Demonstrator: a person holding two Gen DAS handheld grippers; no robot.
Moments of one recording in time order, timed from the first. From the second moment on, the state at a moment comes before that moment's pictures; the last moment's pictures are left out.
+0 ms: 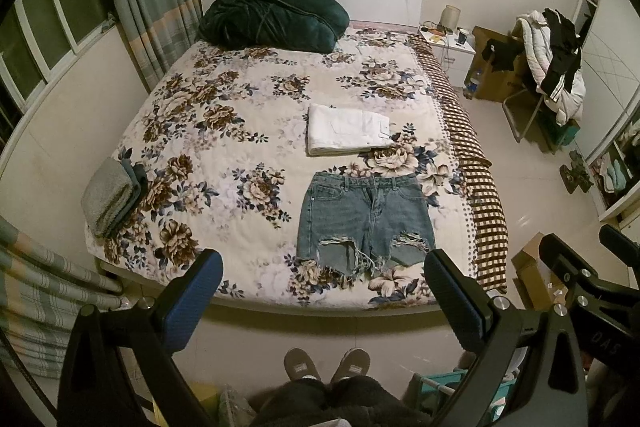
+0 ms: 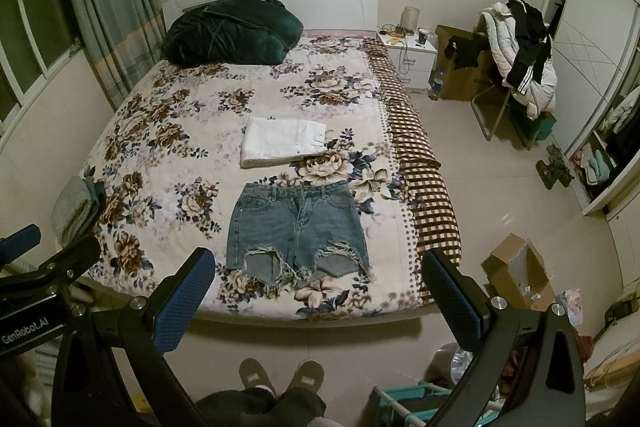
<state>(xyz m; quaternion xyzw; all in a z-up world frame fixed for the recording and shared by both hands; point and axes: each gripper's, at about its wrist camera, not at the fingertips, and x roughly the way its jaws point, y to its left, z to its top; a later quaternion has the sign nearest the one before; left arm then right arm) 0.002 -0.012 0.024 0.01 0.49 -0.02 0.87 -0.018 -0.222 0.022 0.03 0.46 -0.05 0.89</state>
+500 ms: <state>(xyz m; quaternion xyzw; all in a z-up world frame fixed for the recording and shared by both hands) 0.000 -0.012 0.022 0.01 0.48 -0.02 0.87 -0.017 -0.219 0.032 0.03 0.46 -0.05 0.88</state>
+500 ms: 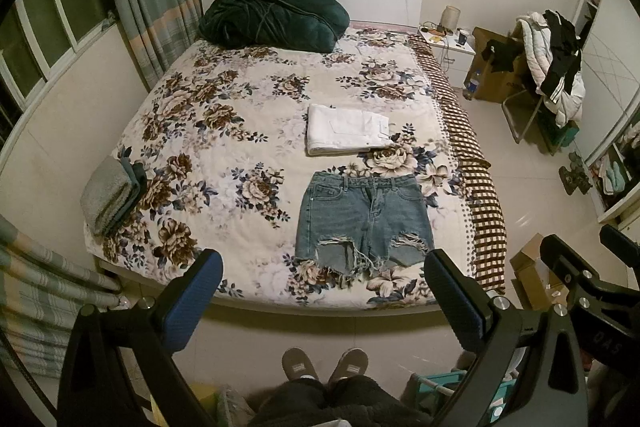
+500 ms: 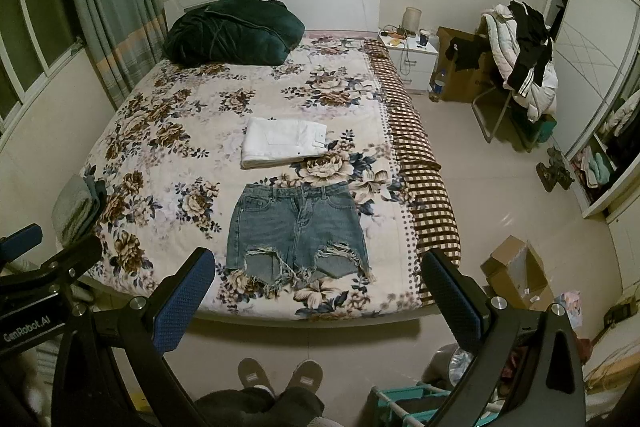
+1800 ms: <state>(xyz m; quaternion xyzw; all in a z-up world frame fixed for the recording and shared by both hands) 0.000 -0.035 0.025 0.01 0.48 -0.02 0.88 -0.012 -0.254 0.043 0.05 0.47 -0.06 0.88</state>
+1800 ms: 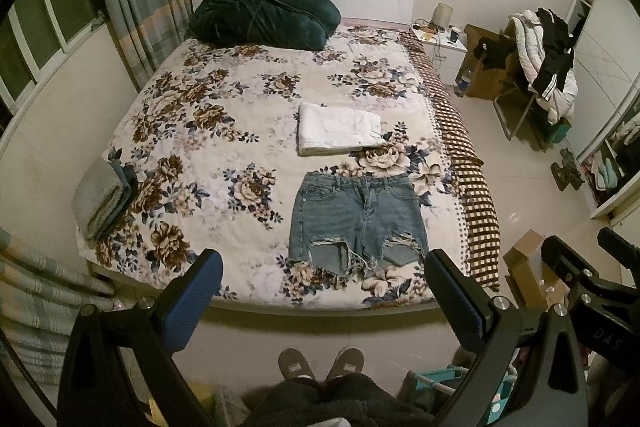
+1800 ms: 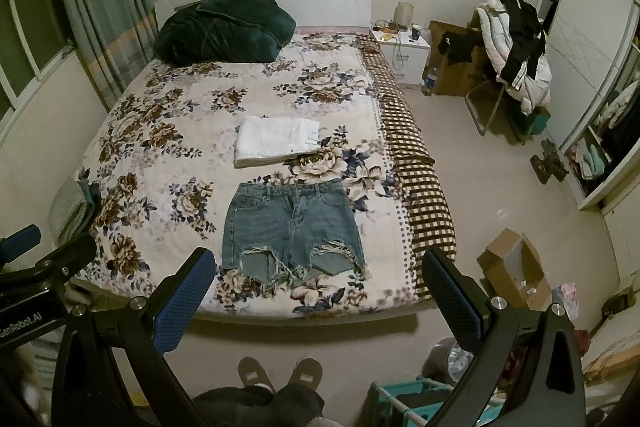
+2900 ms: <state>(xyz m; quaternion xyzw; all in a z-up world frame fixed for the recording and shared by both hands) 0.214 -0.323 -0.494 0.09 0.69 0.02 0.72 0.391 -0.540 -0.474 0.12 0.65 0.07 0.74</state>
